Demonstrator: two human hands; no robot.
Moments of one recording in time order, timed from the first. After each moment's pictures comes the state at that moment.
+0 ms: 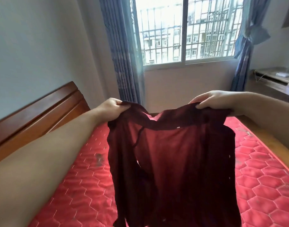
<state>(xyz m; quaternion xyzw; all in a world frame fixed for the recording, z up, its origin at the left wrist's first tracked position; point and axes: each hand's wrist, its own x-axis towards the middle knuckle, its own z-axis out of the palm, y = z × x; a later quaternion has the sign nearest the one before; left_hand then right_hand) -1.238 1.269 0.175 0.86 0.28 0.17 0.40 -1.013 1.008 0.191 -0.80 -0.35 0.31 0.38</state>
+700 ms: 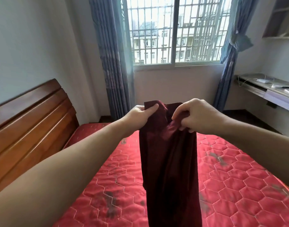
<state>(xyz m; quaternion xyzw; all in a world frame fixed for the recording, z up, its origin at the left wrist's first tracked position) -1.164 1.230 0.150 0.73 0.17 0.15 0.65 -1.077 1.046 0.185 -0.81 -0.46 0.05 0.36</state>
